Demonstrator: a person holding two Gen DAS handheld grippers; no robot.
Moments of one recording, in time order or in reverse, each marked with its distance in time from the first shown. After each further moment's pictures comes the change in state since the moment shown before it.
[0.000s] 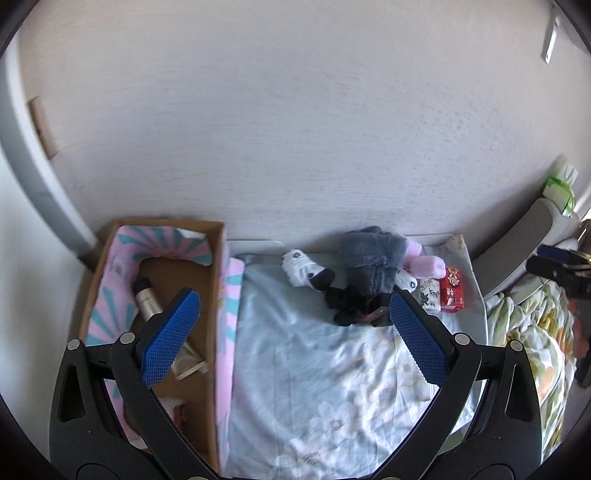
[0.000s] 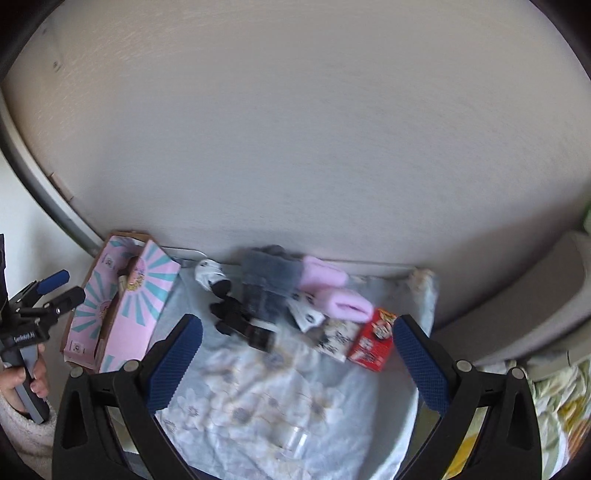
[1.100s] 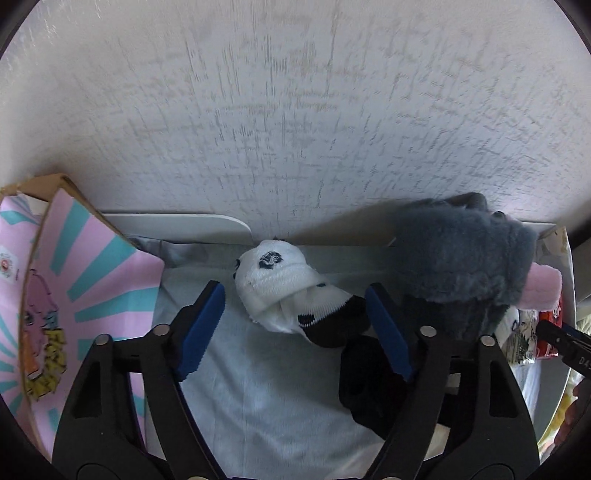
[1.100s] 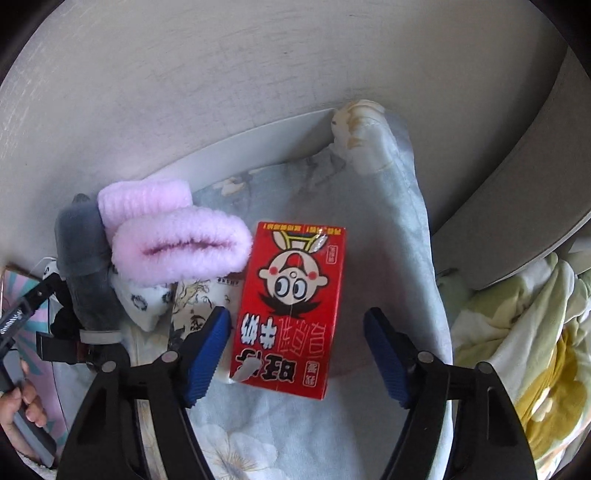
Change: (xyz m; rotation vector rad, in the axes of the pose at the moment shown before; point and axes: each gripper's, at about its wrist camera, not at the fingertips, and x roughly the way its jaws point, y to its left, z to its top) left arm 0.221 -0.023 -0.010 -0.059 0.171 0.144; right arm 0.180 -0.116 -0.072 0.348 0.178 -0.131
